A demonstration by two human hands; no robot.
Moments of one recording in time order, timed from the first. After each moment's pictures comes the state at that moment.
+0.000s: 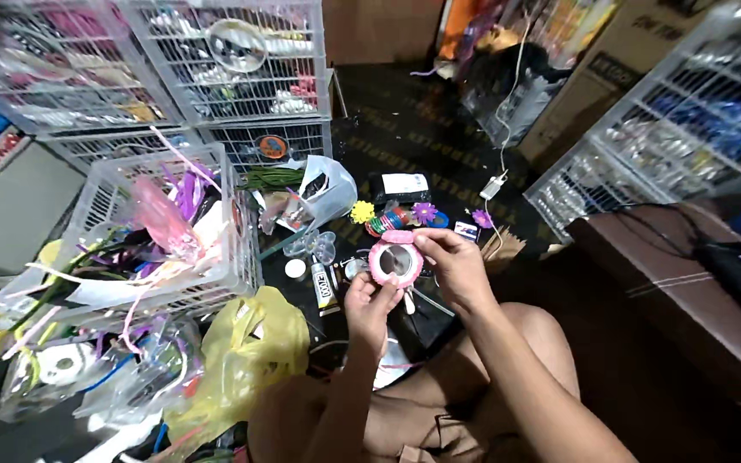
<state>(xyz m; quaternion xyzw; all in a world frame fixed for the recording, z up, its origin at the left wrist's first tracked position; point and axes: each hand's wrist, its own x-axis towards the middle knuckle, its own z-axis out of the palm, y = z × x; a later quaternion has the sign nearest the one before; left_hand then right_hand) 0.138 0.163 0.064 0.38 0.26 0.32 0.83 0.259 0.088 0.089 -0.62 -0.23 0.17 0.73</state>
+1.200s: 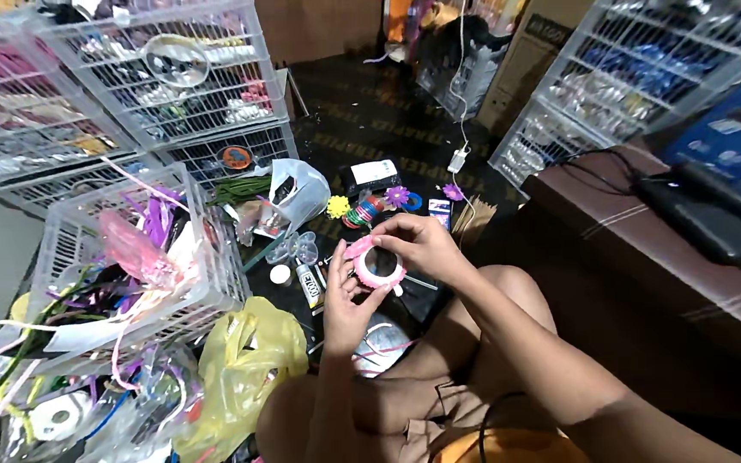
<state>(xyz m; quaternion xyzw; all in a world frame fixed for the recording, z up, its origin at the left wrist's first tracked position) 0.116 0.181 0.049 0.65 0.08 0.32 0.68 0.261 0.071 0.107 -0.70 -0.46 0.09 0.54</state>
